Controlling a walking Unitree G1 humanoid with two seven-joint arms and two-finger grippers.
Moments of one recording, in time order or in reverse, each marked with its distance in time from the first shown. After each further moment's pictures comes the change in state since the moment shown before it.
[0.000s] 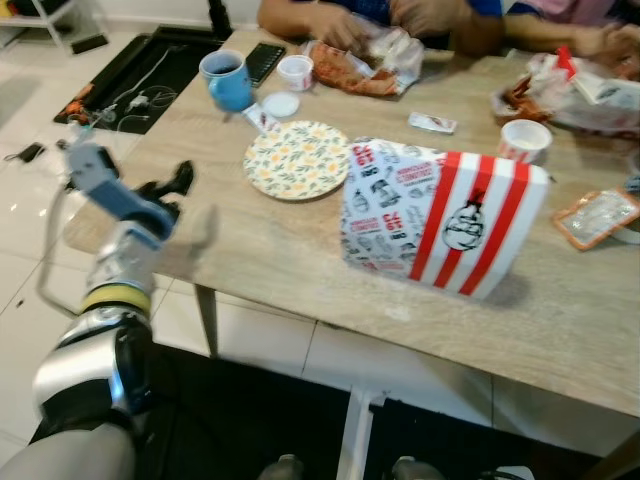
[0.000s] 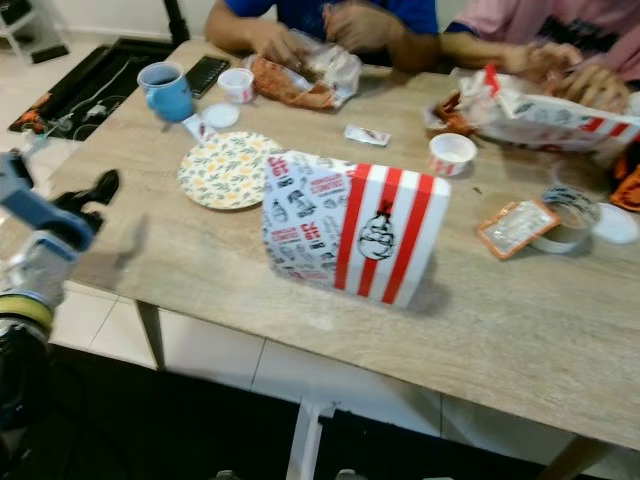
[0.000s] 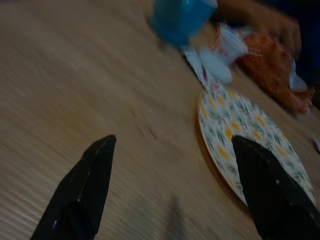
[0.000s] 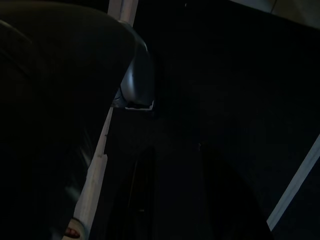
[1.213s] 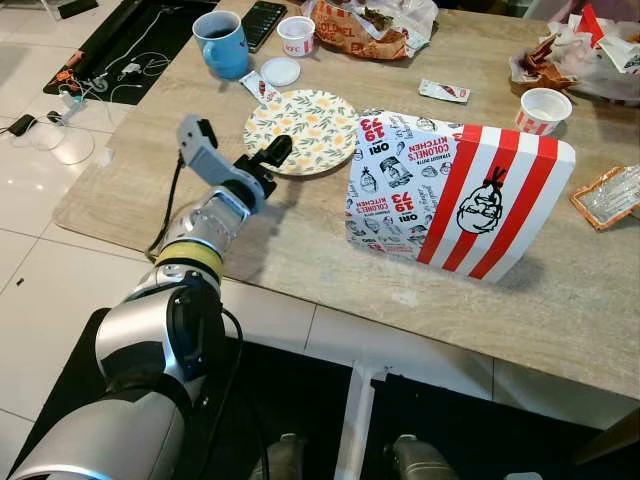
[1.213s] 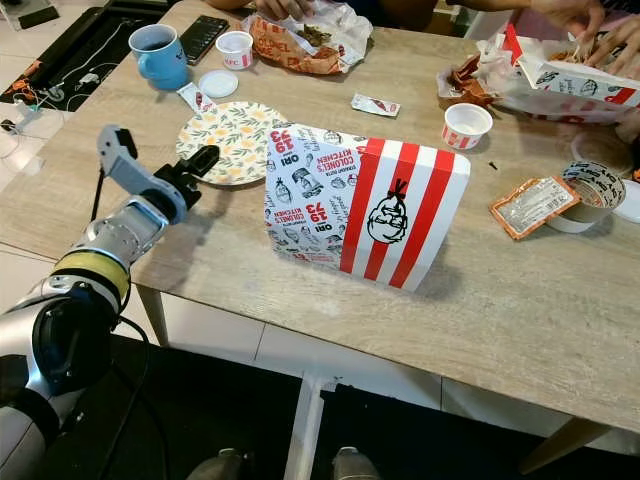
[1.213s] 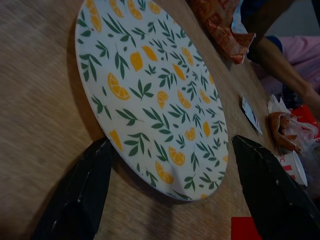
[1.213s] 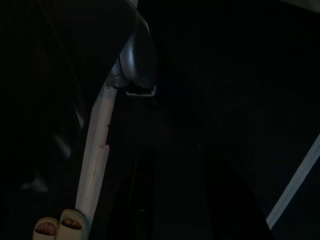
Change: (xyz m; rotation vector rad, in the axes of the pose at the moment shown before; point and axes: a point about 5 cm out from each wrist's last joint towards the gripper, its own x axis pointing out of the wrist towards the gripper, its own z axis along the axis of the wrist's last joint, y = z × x) left arm 0.036 -0.093 -0.024 -0.213 0.171 -0.176; right arm -0.006 -0.006 -0.008 -0.013 -0.051 0.012
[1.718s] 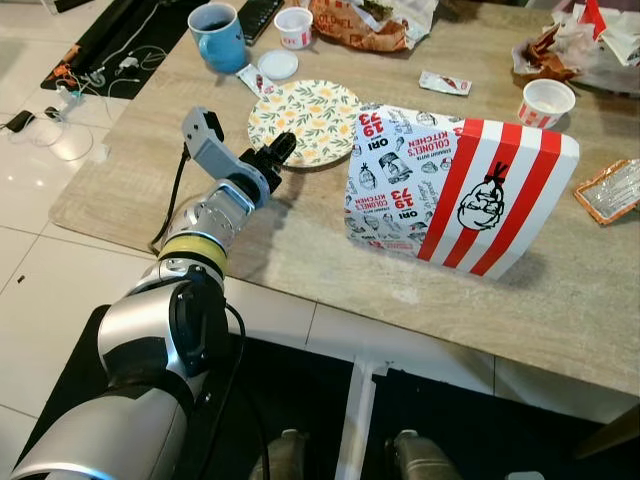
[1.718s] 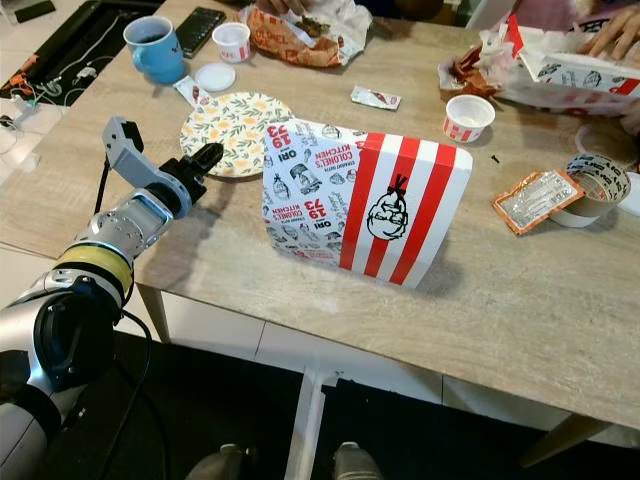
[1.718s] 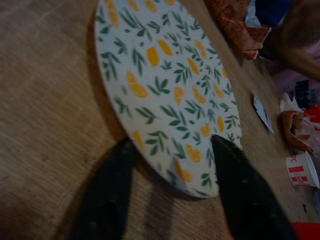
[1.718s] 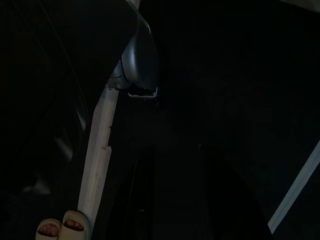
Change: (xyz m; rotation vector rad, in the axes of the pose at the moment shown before) left arm 0.002 -0.003 -0.001 -0.004 0.012 0.028; right arm 0.000 0.000 0.003 0.006 -0.025 0.002
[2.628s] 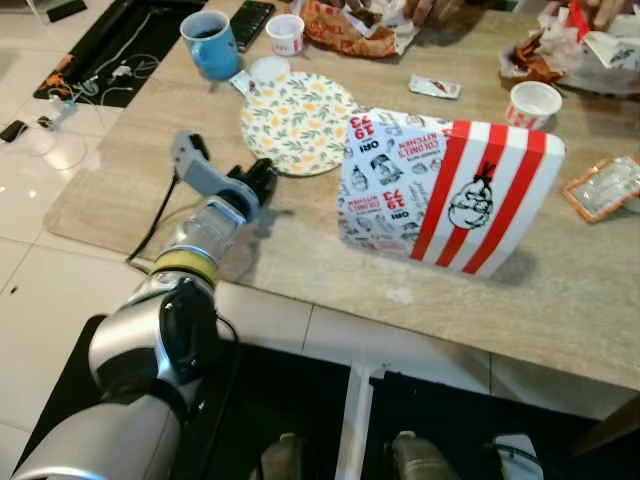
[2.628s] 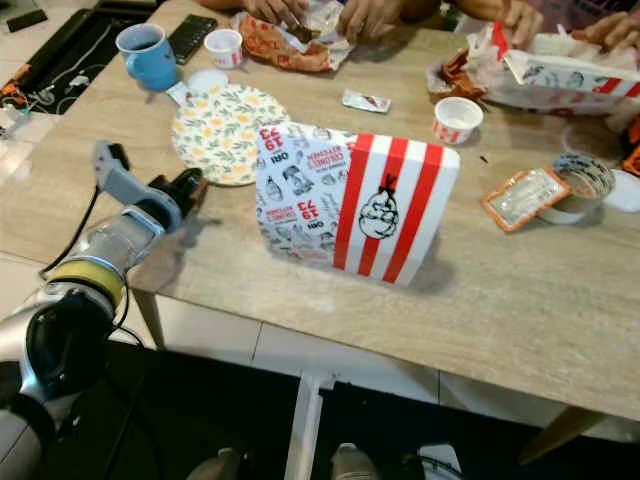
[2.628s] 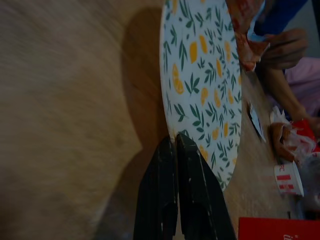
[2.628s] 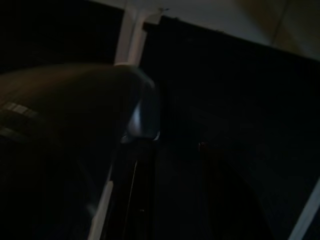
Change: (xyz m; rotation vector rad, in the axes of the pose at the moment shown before) left arm -0.020 0.039 0.005 -0.133 -0.068 0.037; right arm 0.014 0.002 0.049 -0.022 -0.098 0.013
